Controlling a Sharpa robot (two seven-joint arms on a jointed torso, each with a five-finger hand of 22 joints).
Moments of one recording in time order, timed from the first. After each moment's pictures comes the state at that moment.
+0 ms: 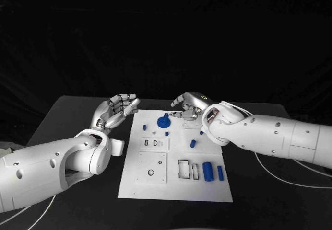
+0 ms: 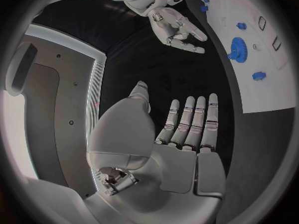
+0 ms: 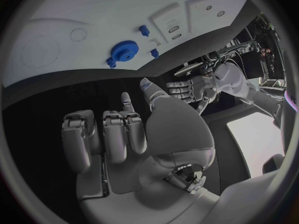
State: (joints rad) left arm 1.22 -0.84 -0.17 1.58 -0.12 -0.62 0.63; left_hand 1.23 -0.04 -0.07 0.30 0.15 0.44 0.16 0.63 0.09 0.56 0.23 0.60 0.07 0.46 0.21 0.69 0.07 0.13 0.60 0.29 0.32 0.11; right arm 1.30 -0.66 -0.18 1.36 -1.32 -0.54 -0.12; right_hand 1.19 -0.03 0.20 0.07 0.18 0.89 0.10 0.11 0.14 1.47 0.03 1.57 1.31 1.47 -0.03 1.57 1.31 0.01 1.47 0.09 1.57 1.31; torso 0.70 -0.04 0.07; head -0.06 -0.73
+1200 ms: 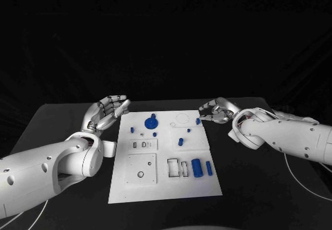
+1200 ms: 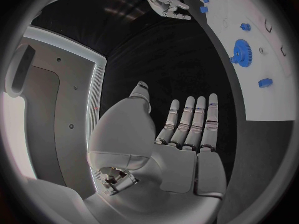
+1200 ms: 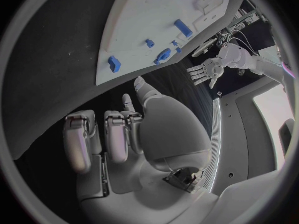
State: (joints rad) left arm 1.21 -0.81 -0.18 1.53 -0.12 -0.61 0.63; left_hand 1.23 -0.04 -0.07 0.30 0.15 0.44 0.16 0.63 0.09 0.56 0.23 0.59 0.07 0.46 0.21 0.69 0.07 0.13 0.60 0.29 0.32 0.11; right arm 1.24 -0.91 -0.19 1.36 -1.03 -0.51 0.01; right_hand 1.31 -0.02 0.18 0.06 0.06 0.87 0.05 0.07 0.12 1.47 0.00 1.57 1.31 1.46 -0.06 1.57 1.31 0.01 1.47 0.06 1.57 1.31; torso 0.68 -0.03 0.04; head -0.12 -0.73
